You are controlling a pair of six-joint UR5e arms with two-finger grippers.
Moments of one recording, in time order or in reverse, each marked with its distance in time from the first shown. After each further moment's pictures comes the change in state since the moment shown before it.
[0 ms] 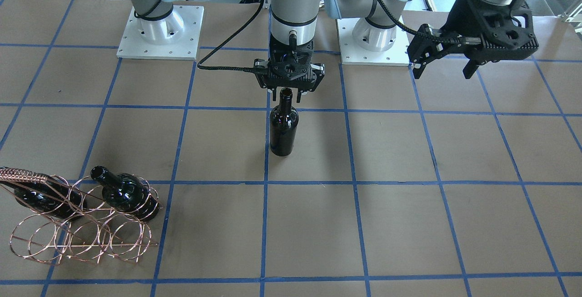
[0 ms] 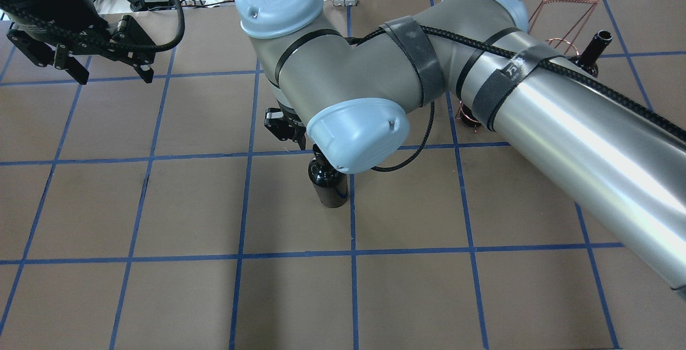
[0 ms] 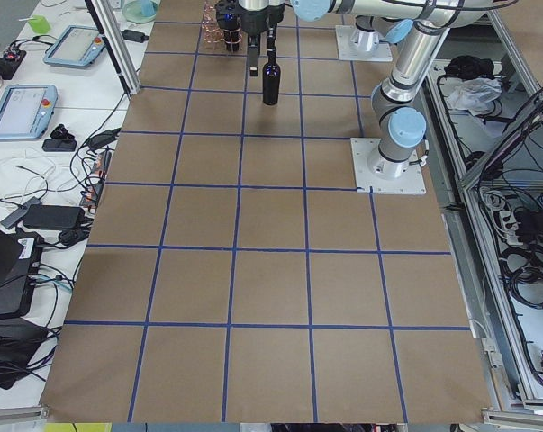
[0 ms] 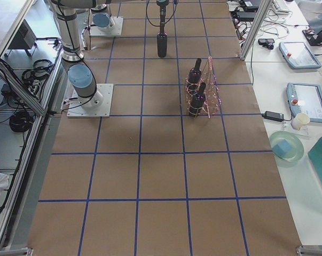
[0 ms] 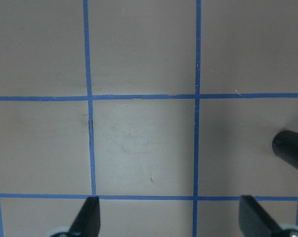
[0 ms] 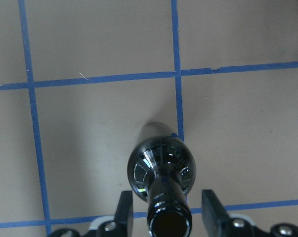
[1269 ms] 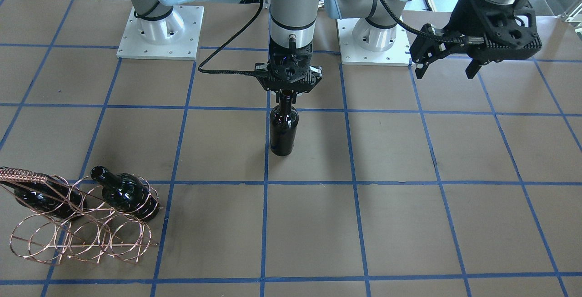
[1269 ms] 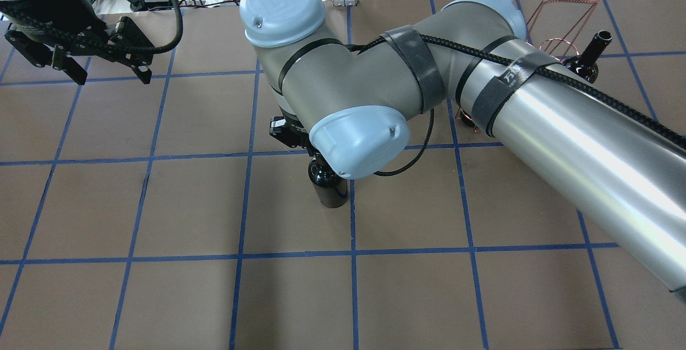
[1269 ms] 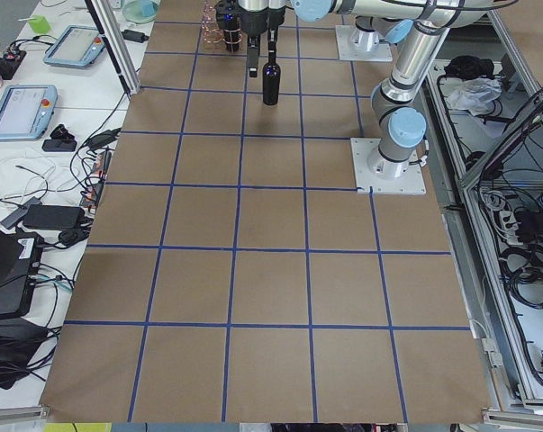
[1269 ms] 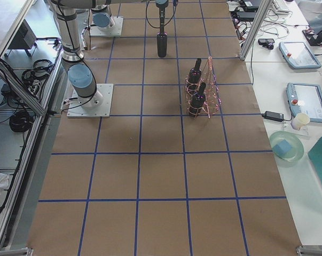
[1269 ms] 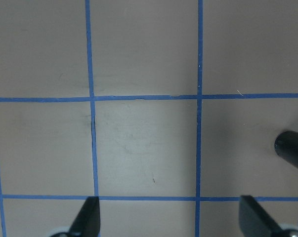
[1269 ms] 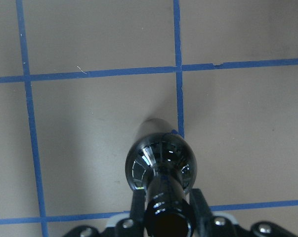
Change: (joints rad) left arm 0.008 0.002 0.000 0.004 0.002 0.009; right arm 0.000 -0.003 0.022 -0.014 0.007 -0.018
